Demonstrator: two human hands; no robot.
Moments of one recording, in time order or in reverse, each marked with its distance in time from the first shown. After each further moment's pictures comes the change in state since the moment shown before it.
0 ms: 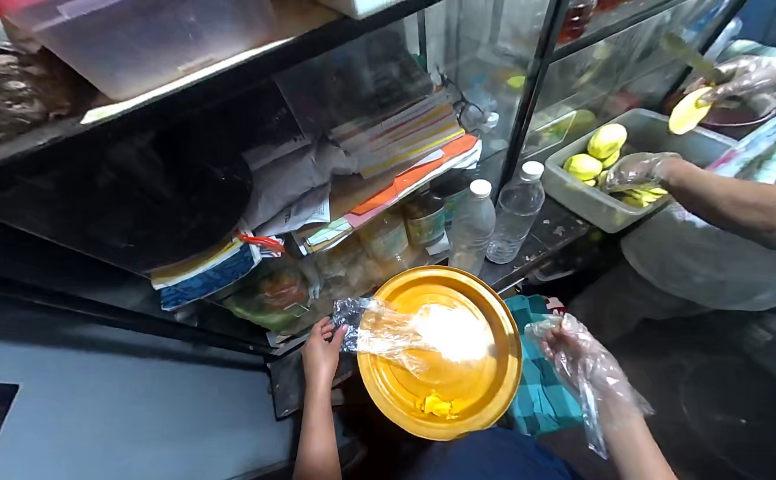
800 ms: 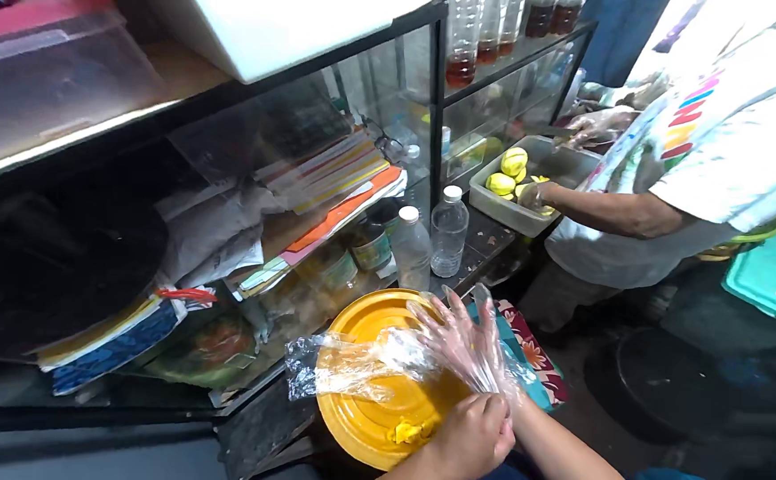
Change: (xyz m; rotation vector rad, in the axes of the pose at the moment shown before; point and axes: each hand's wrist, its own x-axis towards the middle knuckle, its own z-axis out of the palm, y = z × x) left_hand -0.172 0.125 0.126 -0.179 -0.481 1.304; right_hand 0.011 0.016 0.090 0.423 -0.315 0.100
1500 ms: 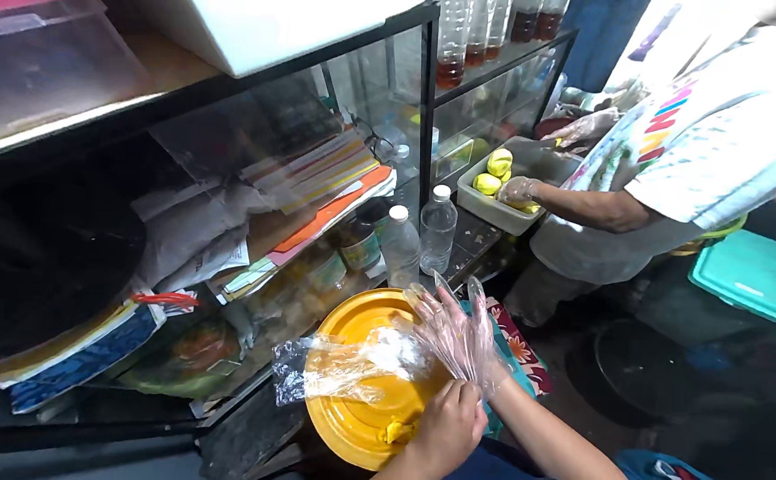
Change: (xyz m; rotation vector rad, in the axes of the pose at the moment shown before) left_hand -0.008 -0.010 0.000 0.158 0.120 -0.072; right_hand -0.003 -0.008 0.005 -0.016 0.068 -0.009
